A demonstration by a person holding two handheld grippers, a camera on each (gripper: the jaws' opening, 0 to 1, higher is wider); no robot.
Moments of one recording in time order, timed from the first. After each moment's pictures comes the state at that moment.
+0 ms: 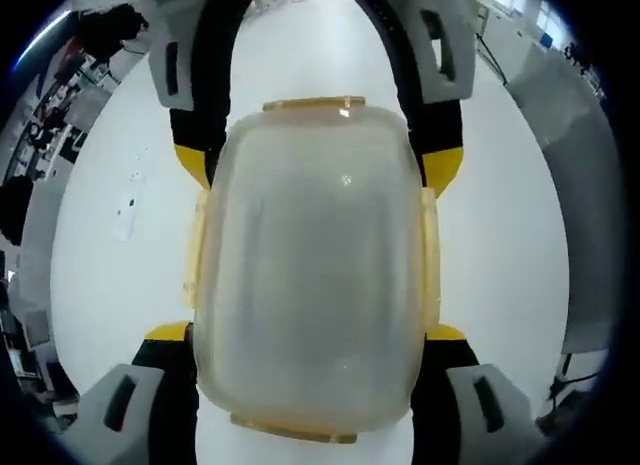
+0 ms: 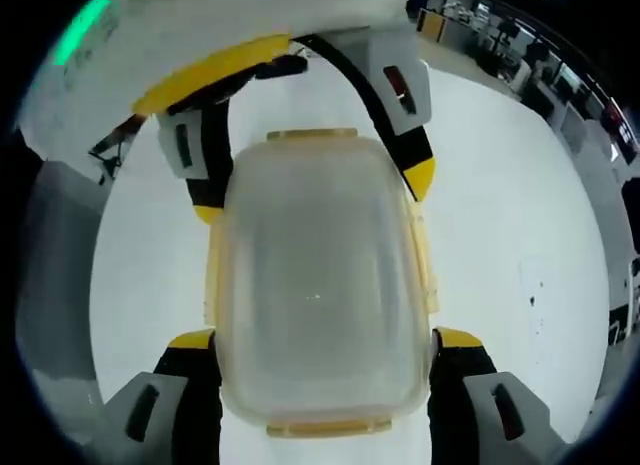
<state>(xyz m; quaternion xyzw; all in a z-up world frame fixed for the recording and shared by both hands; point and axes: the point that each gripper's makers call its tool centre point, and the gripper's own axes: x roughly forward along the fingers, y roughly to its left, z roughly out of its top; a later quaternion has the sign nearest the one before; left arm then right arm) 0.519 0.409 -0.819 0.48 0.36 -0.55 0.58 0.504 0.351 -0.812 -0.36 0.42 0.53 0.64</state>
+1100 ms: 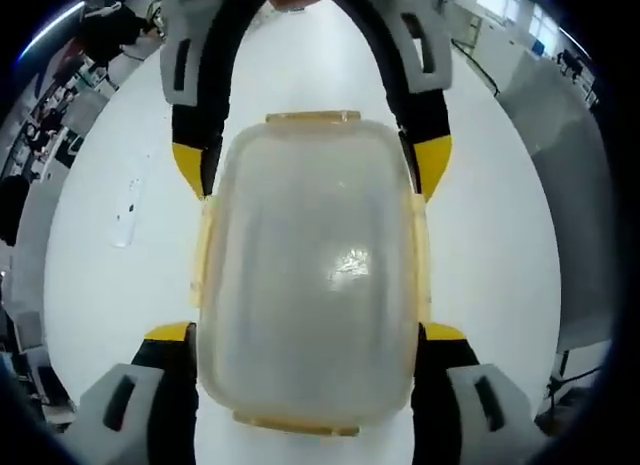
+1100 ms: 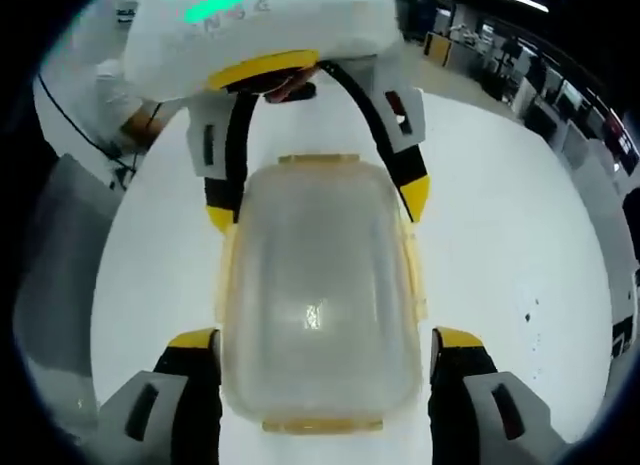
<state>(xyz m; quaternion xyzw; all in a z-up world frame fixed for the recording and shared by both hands) 0.519 0.403 -0.808 0.44 0.35 -0.57 0.59 0.510 0.356 -0.791 -0.31 0.36 0.57 0.67</state>
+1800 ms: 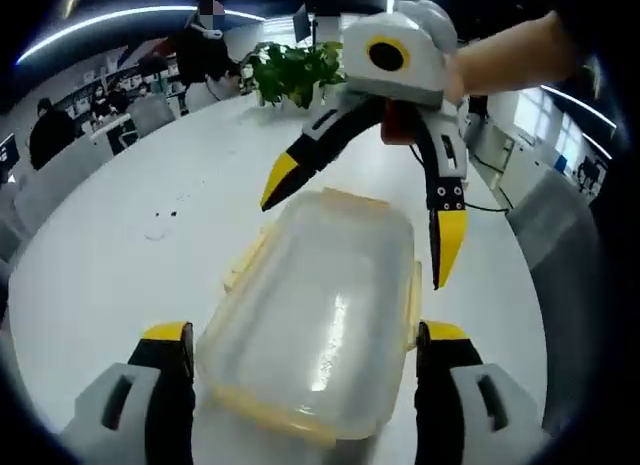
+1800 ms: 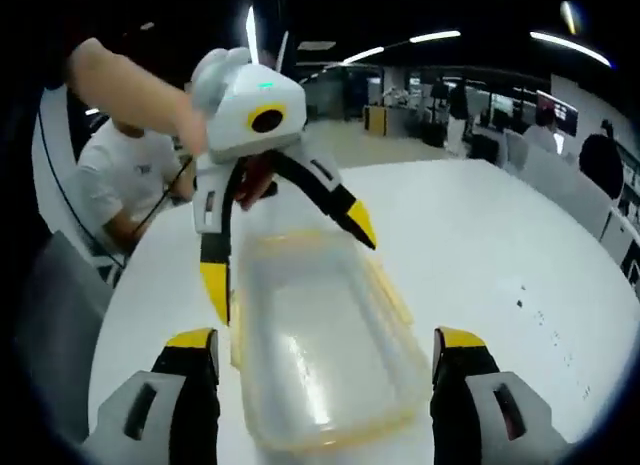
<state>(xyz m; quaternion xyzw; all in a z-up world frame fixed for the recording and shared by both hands) 0.528 0.400 -0.787 0.21 0.28 -0.57 0.74 0.507 0.365 -0.770 -0.15 0.25 0.54 0.79</state>
